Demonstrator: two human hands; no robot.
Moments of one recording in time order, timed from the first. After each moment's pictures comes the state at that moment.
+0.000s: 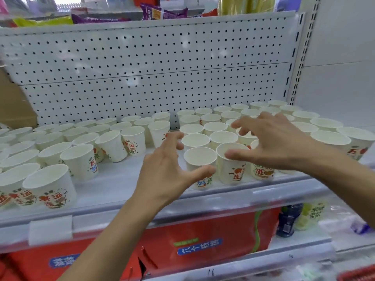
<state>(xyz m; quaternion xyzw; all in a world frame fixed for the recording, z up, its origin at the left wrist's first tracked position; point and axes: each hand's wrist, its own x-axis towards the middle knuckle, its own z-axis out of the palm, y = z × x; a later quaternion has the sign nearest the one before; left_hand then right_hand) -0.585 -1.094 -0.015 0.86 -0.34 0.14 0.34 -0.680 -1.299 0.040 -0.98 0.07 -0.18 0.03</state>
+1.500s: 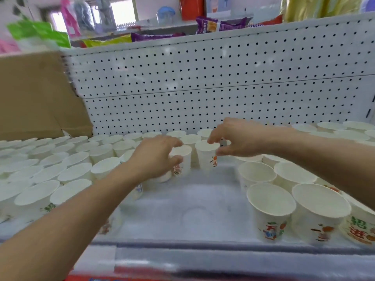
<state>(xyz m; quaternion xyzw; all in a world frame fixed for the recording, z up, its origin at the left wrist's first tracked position) -0.434 -1.022 0.036 0.94 -0.31 0.14 0.03 -0.492 -1.240 0.070 -0.99 -0.14 -0.09 0.01</state>
